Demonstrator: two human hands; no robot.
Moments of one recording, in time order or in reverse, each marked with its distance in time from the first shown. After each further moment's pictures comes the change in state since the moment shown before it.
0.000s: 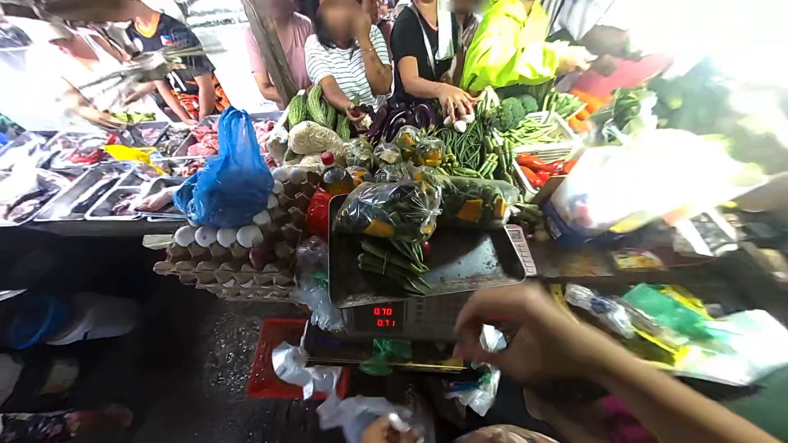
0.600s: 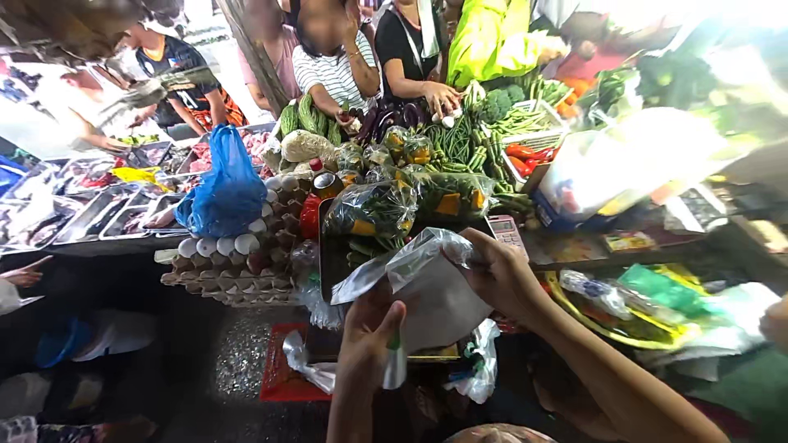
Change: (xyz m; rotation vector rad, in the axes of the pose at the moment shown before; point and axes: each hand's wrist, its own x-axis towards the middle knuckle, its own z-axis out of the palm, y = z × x) left_hand 0.032 0.244 -0.068 -0.780 -0.105 0.611; right_hand 0.019 0.014 -0.005 -0.125 0.497 0.192
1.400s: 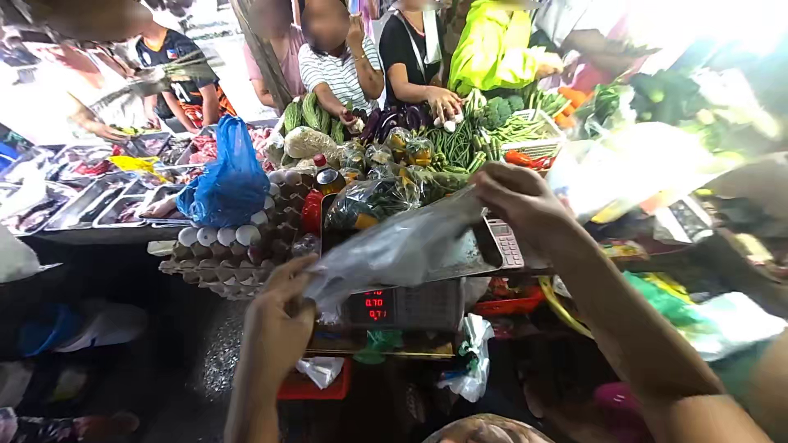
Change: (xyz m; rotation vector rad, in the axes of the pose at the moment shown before) left_hand 0.004 0.082 -0.071 1.121 0.178 0.214; right_hand 0.074 0.014 -0.053 0.427 -0.094 0.066
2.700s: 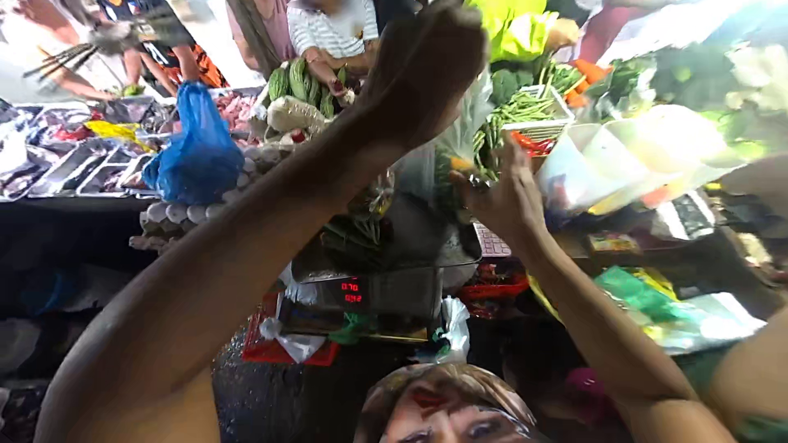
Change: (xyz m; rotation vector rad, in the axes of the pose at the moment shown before) left_hand 0.202 0.205 0.099 0.526 -0.193 0.886; right_hand -0.023 0.043 -0.008 -0.698 0.319 0.176
